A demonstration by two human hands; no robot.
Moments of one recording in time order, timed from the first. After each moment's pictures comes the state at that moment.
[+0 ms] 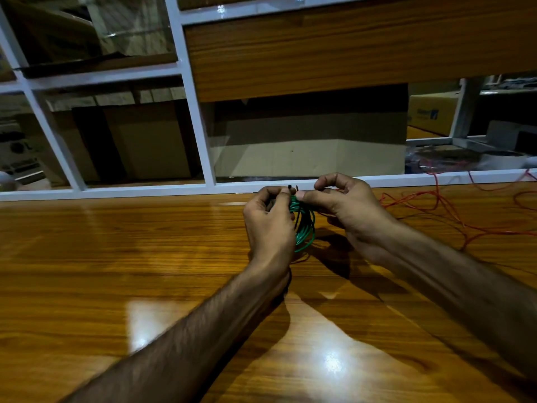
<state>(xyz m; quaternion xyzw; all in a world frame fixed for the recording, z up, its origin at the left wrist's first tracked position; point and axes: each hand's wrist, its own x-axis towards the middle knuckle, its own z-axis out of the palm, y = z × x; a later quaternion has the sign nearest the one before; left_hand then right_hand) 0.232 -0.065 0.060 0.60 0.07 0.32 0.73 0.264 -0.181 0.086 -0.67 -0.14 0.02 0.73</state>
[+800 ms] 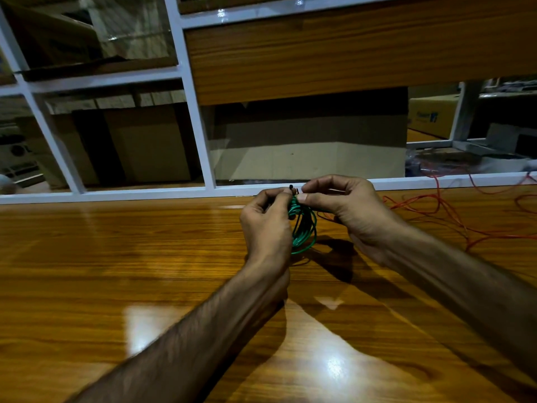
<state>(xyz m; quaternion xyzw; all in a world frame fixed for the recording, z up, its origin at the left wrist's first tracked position) 0.225 -0.064 0.069 0.57 0.10 0.28 0.77 0.266 -0.185 0.090 -0.68 -0.20 0.01 0.70</state>
